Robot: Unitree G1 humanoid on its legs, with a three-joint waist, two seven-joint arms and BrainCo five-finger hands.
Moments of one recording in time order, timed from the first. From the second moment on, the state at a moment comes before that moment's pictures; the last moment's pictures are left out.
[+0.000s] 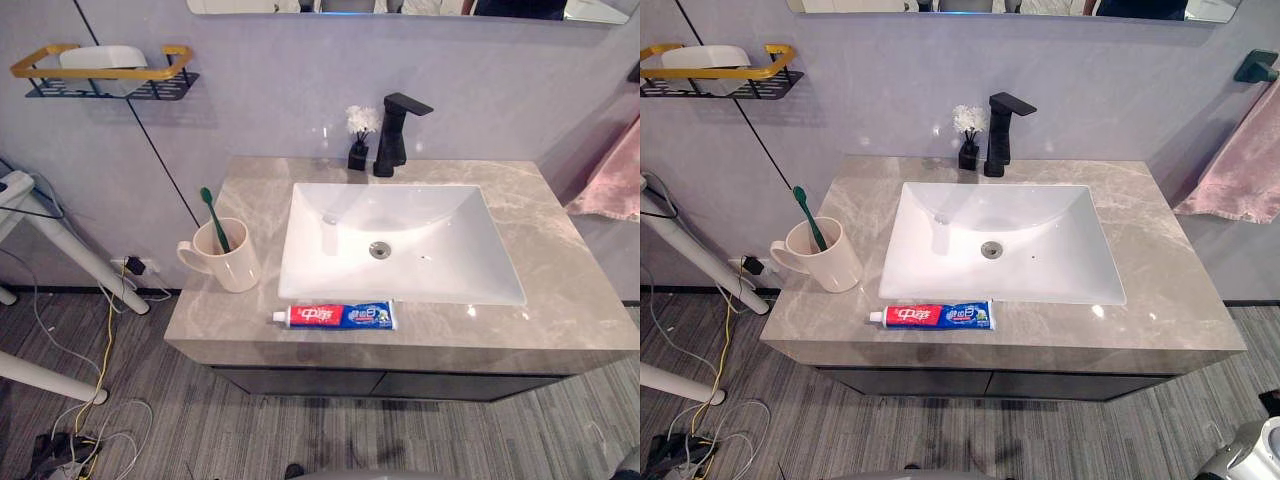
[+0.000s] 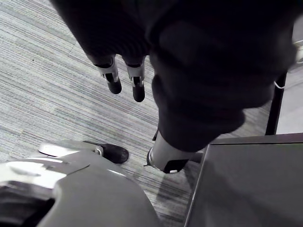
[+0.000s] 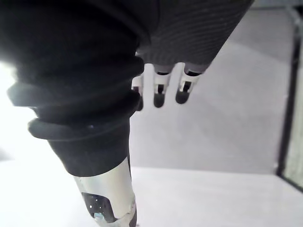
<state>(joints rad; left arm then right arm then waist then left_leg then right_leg) 0.19 0.07 0.36 1.16 -0.02 -0.07 -0.02 -0.02 -0.24 -1.05 0.08 0.11 -0.14 -0.38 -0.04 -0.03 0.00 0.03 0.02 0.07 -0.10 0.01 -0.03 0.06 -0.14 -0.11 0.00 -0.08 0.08</state>
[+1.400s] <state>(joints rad) 0.21 0.11 0.28 1.10 -0.03 -0.10 -0.10 -0.05 -0.48 -0.08 -0.12 0.17 -0.19 0.24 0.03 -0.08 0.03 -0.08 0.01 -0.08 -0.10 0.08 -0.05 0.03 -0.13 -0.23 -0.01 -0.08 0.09</state>
